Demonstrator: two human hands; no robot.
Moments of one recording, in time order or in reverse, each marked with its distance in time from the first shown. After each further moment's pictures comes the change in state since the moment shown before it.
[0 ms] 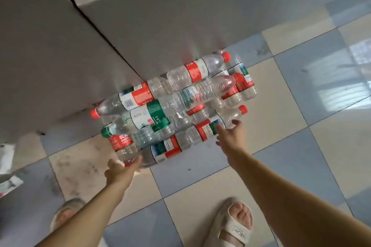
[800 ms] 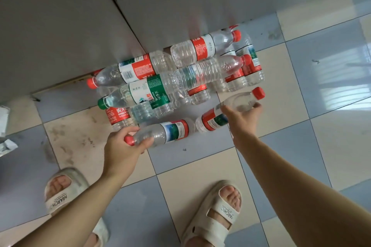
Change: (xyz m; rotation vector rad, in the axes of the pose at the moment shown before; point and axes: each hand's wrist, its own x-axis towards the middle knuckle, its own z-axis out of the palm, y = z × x) left_hand -0.071 0.014 0.001 -0.070 0.097 0.474; right_hand 0.003 -0.001 -0.023 0.221 0.111 -0.119
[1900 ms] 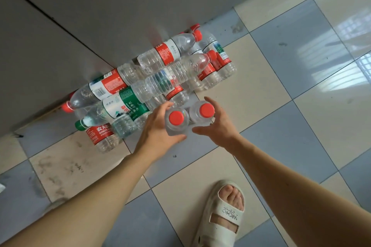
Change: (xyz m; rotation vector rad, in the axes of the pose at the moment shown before) left_hand 0.021 0.059 0.104 0.304 -0.328 0.550; right_hand 0.003 0.034 -0.030 -0.344 -0.438 -0.373
